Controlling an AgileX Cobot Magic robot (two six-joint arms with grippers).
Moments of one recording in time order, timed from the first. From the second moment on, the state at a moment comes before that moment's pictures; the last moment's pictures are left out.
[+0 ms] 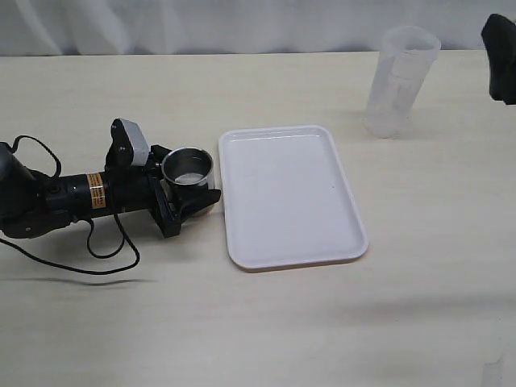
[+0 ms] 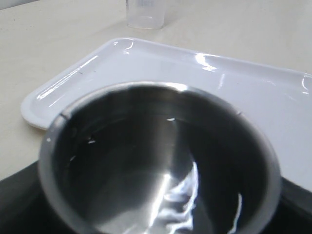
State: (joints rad) left arm -0.18 2.31 -0.83 1.02 -1.21 -0.21; right arm -0.02 0.97 -0.37 -0.19 -0.59 0.17
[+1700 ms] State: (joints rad) left arm -0.18 2.31 -0.83 1.02 -1.21 -0.21; right arm -0.02 0.28 -0.23 -0.19 -0.18 0.33
